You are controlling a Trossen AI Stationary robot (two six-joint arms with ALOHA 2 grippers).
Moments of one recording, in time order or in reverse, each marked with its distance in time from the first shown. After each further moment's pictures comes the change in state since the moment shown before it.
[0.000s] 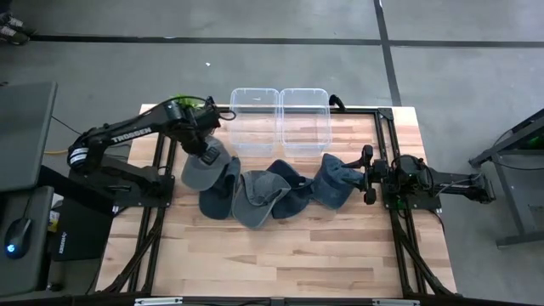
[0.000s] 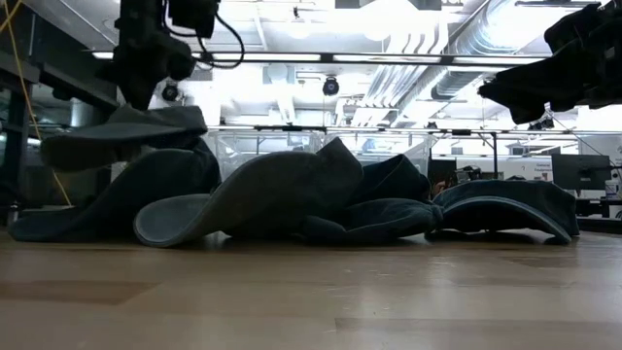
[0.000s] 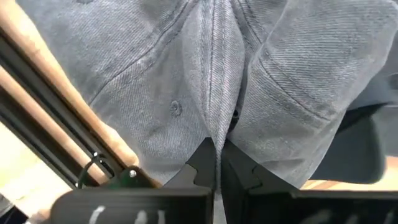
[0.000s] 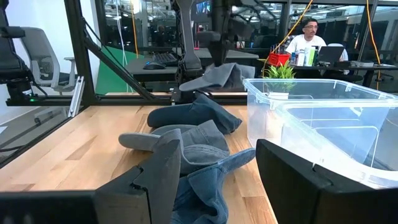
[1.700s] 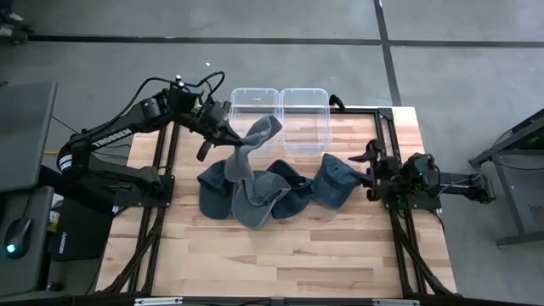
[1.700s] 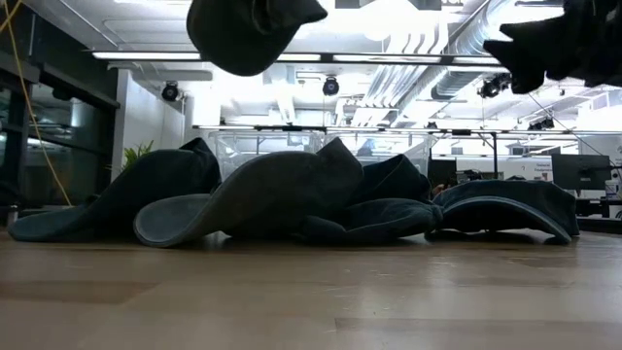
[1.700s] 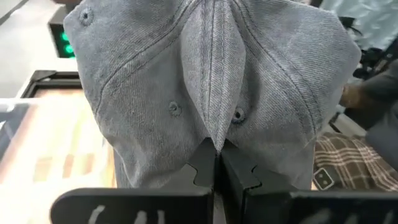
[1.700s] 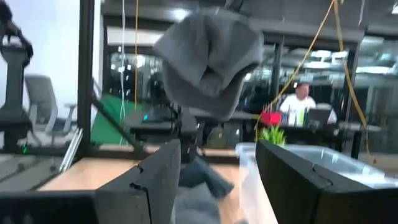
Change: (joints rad) left arm 0.000 -0.114 0.082 0.834 0.723 0.678; right arm 0.000 0.000 0.000 0.265 -0.002 -0.058
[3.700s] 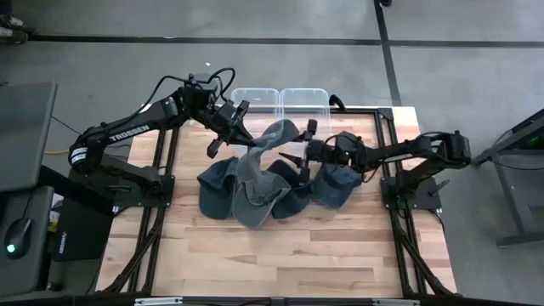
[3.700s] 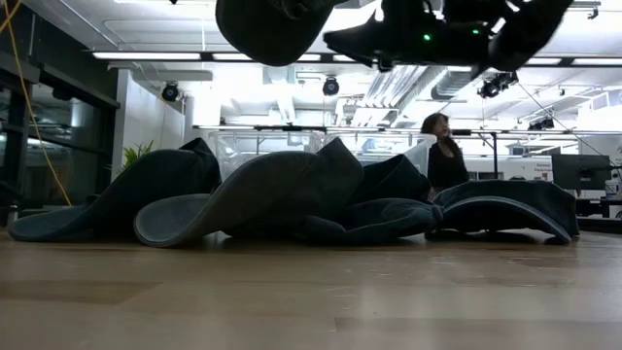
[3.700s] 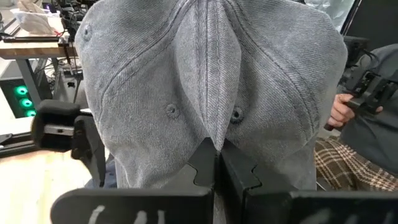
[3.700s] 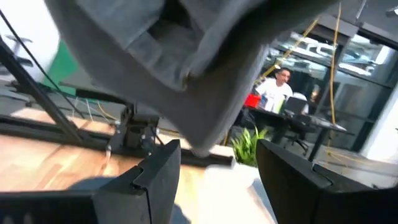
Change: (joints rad) left arm 0.000 0.126 -0.001 0.266 0.195 0.029; right arm -0.067 1.459 0.651 0.658 0.002 -0.210
